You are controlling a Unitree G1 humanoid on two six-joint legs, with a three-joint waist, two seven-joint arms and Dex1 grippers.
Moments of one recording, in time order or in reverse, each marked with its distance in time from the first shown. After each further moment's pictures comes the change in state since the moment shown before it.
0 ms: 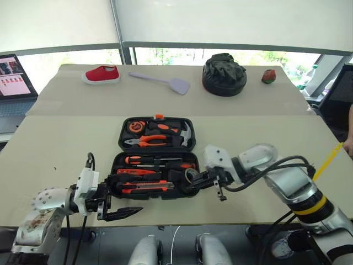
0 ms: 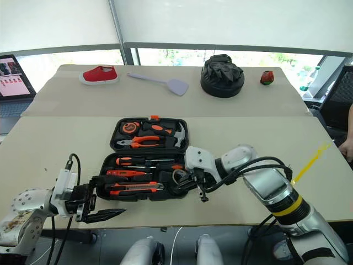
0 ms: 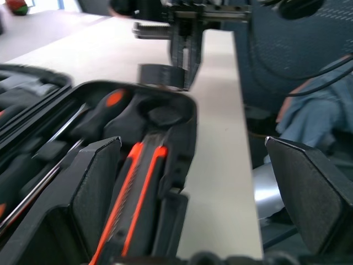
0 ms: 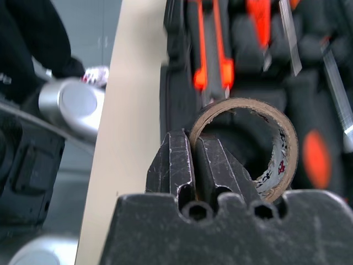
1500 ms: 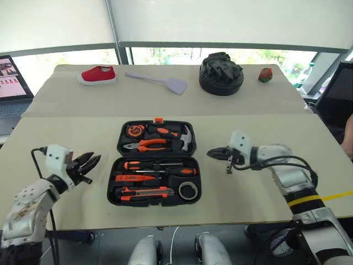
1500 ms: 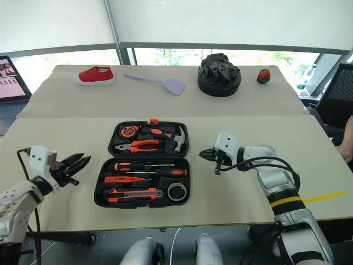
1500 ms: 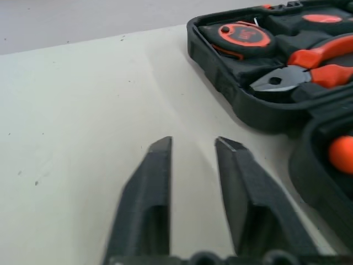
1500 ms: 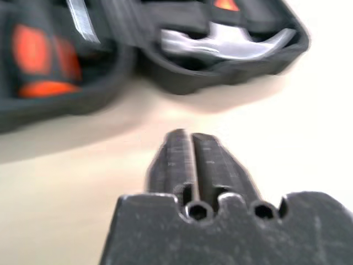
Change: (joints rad) left arm -0.197 -0.079 0.119 0.166 0.155 0.303 0.734; right arm 0.027 0.145 -0.277 0.653 -0.225 -0.662 -0.264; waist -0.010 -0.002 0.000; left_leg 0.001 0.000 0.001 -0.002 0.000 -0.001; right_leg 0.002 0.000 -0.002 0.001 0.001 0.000
